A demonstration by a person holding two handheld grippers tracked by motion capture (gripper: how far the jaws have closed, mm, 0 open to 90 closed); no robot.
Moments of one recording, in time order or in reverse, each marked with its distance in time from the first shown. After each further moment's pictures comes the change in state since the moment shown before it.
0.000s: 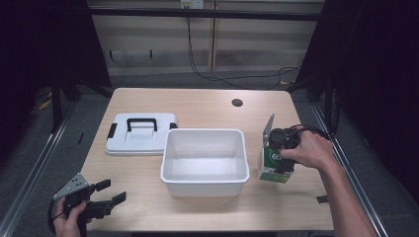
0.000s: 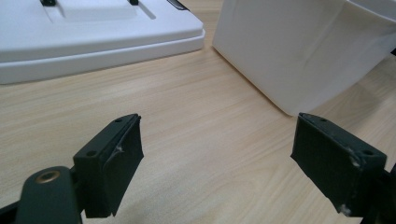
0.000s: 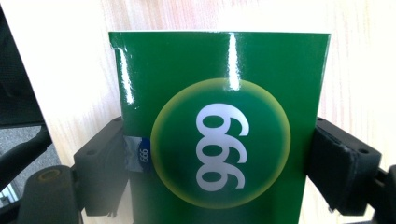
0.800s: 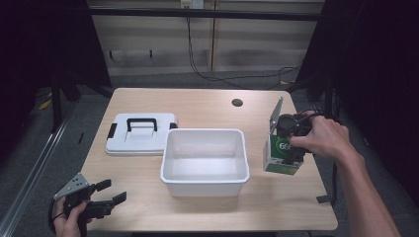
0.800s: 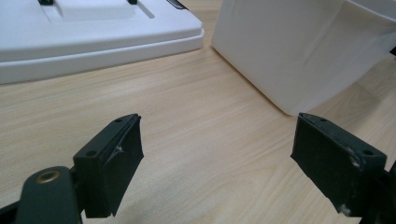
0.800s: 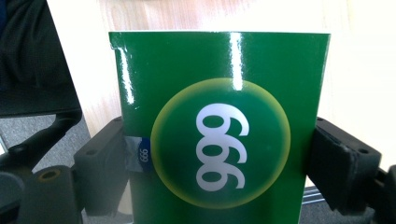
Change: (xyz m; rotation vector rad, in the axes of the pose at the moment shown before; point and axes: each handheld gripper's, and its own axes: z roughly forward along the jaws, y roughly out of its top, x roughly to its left) left arm 0.000 0.000 0.000 0.004 -0.007 0.003; right arm 0.008 0.002 -0.065 0.011 -0.023 -0.005
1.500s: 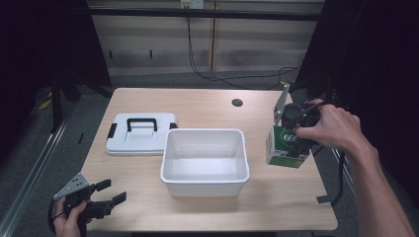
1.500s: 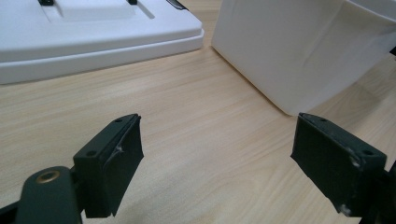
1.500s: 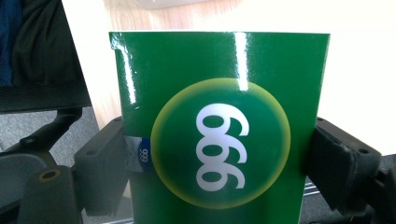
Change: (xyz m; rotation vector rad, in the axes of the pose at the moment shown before) left arm 0.000 0.000 0.000 -0.002 0.003 -0.001; right arm 0.006 0.003 -0.042 -0.006 -0.036 -0.018
